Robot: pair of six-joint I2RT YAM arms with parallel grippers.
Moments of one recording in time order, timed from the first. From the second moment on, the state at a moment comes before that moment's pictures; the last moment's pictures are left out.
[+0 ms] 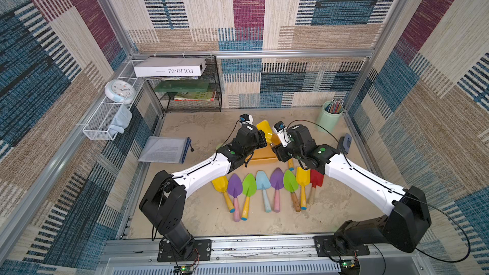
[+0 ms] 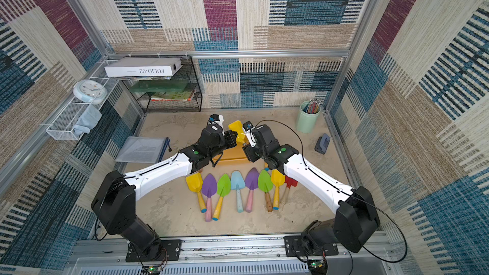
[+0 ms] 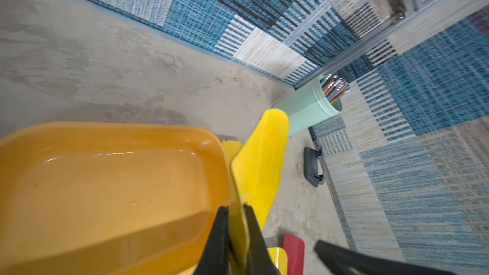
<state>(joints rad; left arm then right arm) -0.70 1.64 1.18 0.03 -0.15 -0.79 0.66 1.39 1.13 -0.41 0.13 -0.03</state>
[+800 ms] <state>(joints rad) -0.71 1.82 1.24 -0.13 -0.60 -1.44 0.63 1.10 1.01 -0.39 0.06 -0.02</state>
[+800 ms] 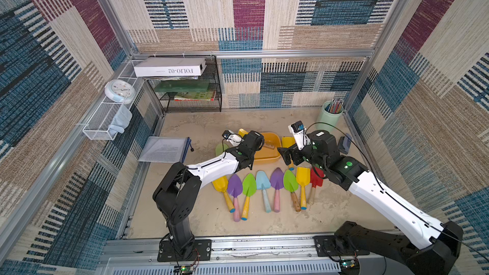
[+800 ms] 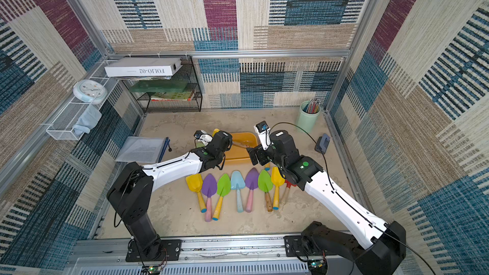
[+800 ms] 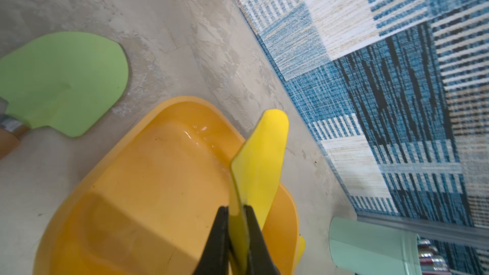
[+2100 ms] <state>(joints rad) -0.71 2.18 1.61 -0.53 -0.68 -1.78 0.53 1.16 0.96 -0.33 -0.12 -0.06</state>
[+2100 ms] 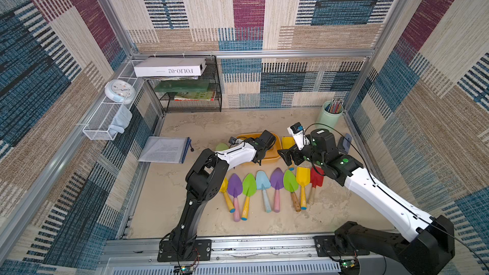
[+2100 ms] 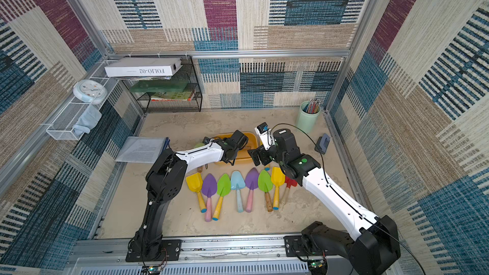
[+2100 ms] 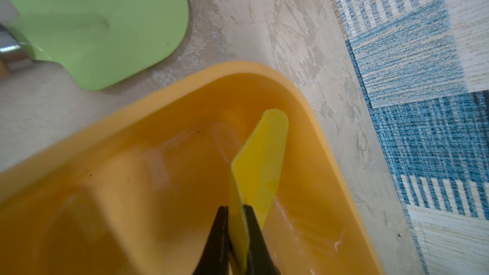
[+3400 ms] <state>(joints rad) -0.70 1.97 1.62 -0.53 -0.62 -1.62 0.49 1.22 1.04 -0.36 -0.15 -0.10</state>
